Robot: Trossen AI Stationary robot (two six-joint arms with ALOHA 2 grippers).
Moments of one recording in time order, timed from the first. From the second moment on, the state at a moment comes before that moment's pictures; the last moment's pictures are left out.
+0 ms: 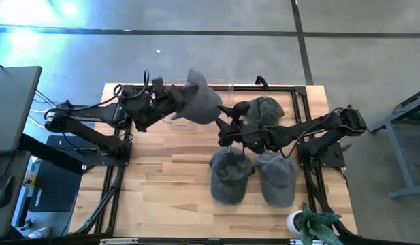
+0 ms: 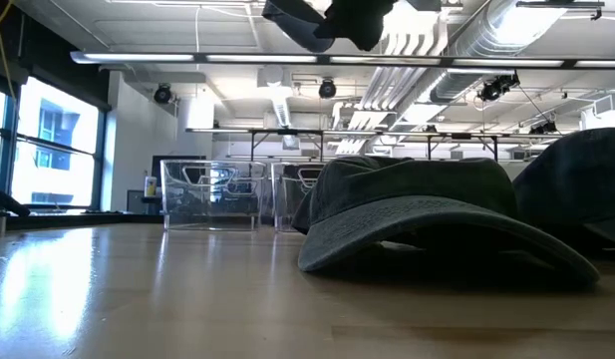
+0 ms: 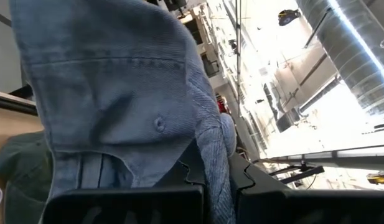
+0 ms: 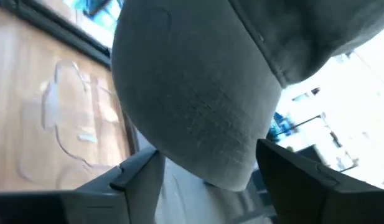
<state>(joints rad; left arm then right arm) -0.08 1.22 1.33 0.02 -0.70 -1.15 0.17 1.53 1.10 0.30 0.92 -0.87</state>
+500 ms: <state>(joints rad) -0.08 1.22 1.33 0.02 -0.68 -1.13 0.20 1.52 1.10 0.37 0.85 -1.15</state>
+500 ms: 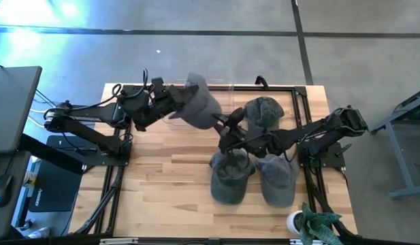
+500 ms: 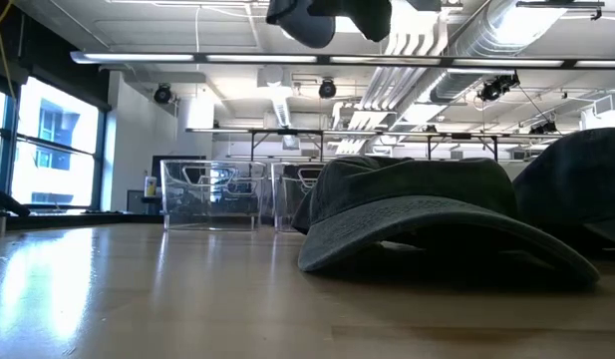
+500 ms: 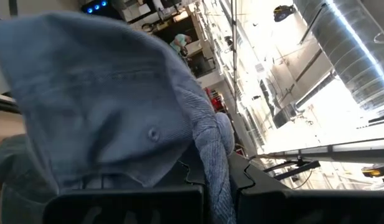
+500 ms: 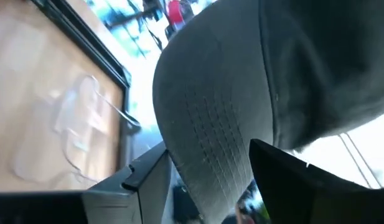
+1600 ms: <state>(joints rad) -0.08 1.18 1.33 0.02 -0.66 -1.02 0.31 1.52 1.10 0.45 0.97 -1.03</state>
